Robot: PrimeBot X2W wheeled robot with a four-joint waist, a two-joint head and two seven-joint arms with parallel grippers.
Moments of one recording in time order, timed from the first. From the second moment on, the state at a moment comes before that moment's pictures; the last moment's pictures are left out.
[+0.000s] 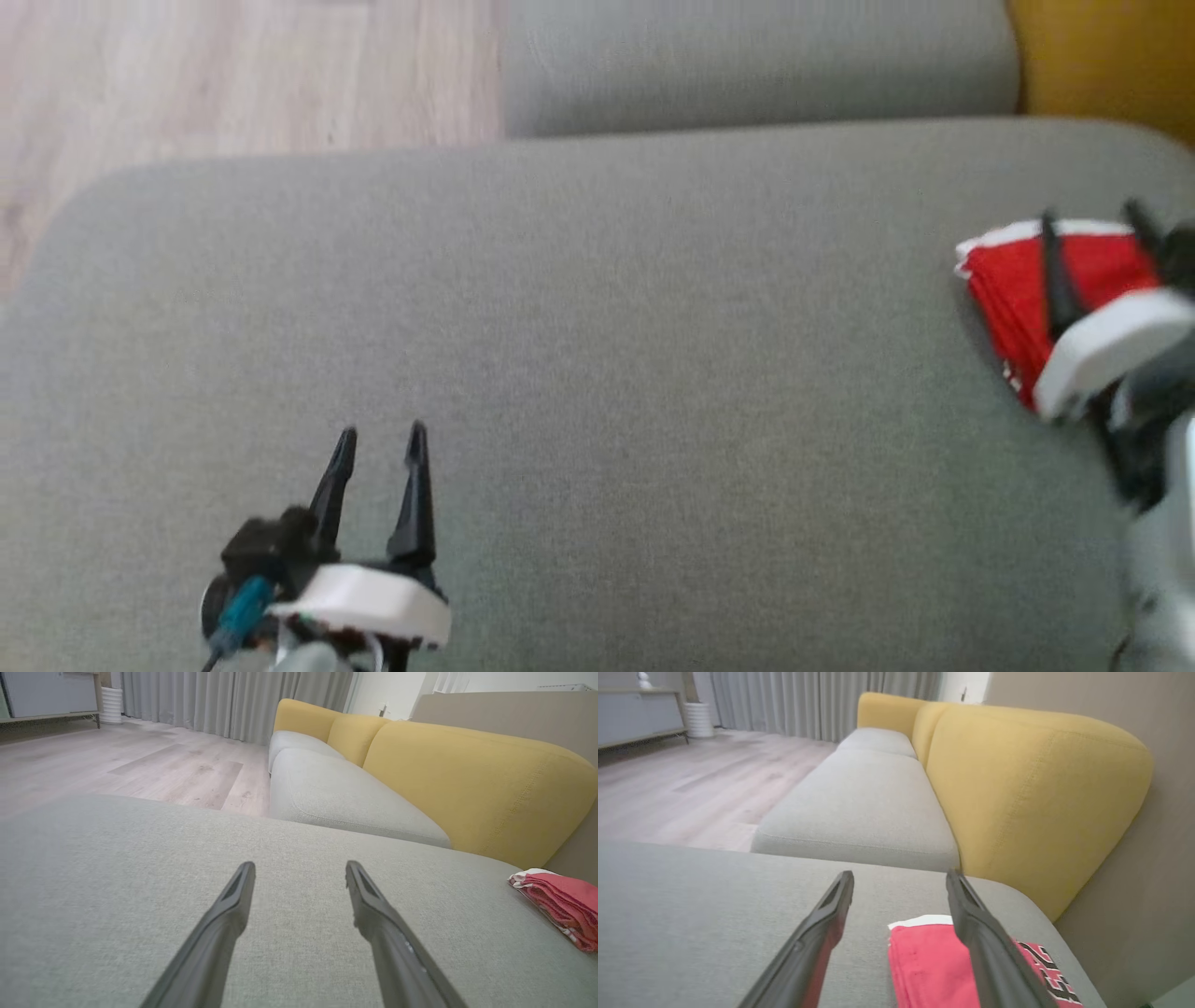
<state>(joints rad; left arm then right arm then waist) -0.10 0.25 -0.51 0.19 -0.63 0.18 -0.21 -0.35 -0.23 -0.09 0.24 0.04 0.12 0.25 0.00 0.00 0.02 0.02</state>
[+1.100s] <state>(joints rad) 0.03 0.28 -0.50 0.26 -0.64 0.23 -0.22 0.10 -0.04 0.01 0.25 0.19 0.12 -0.13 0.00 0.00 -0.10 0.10</state>
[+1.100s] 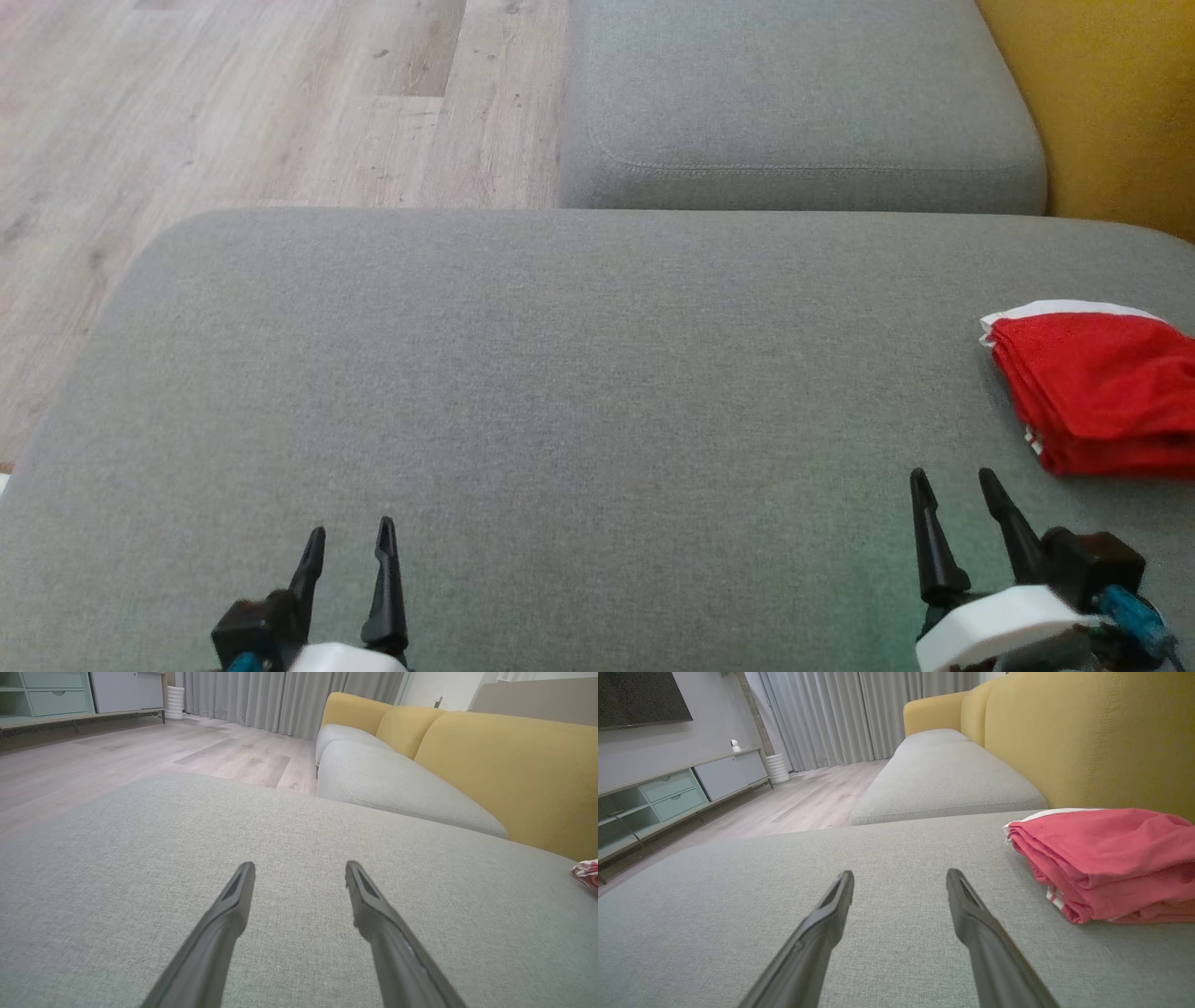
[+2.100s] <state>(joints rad) 0.08 0.25 -0.49 0.34 -0.70 0.20 -0.20 0.15 -0.04 0.00 0.34 0.25 0.12 -0.12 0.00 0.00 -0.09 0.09</state>
